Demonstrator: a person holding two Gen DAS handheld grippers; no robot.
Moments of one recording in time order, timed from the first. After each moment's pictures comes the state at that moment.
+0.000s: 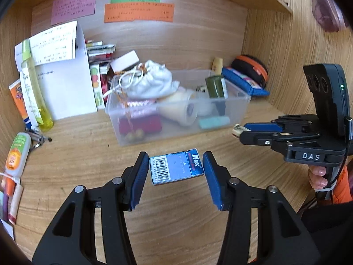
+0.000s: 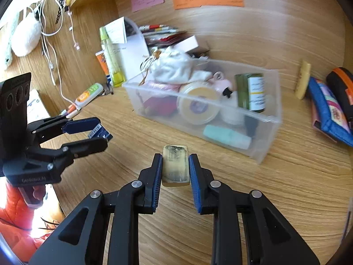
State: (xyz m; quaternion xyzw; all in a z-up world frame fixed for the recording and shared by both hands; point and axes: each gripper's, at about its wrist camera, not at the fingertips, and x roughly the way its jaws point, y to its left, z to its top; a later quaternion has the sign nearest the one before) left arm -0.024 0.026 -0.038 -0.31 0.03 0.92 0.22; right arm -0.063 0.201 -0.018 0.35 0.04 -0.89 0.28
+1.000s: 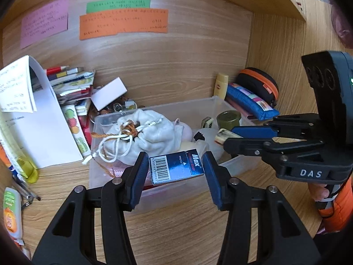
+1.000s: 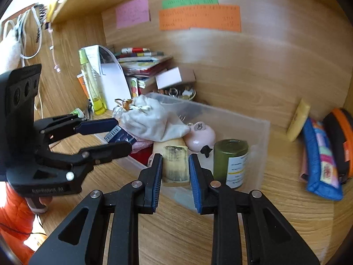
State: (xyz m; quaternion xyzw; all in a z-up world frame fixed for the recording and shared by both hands) left arm -0.122 0.055 -0.018 -0.30 0.05 0.92 0.24; right arm -0.149 0.190 0.015 0.34 0.05 -0.90 0.27
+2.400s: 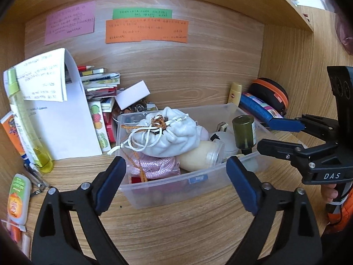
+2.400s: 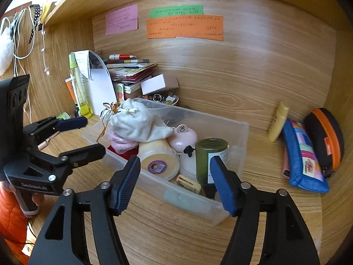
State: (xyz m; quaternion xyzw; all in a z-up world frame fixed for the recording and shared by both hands) left arm -0.102 0.026 -0.015 -0.26 0.03 0.94 0.20; right arm -0.118 0.198 0.025 0.30 0.08 -0.93 0.20
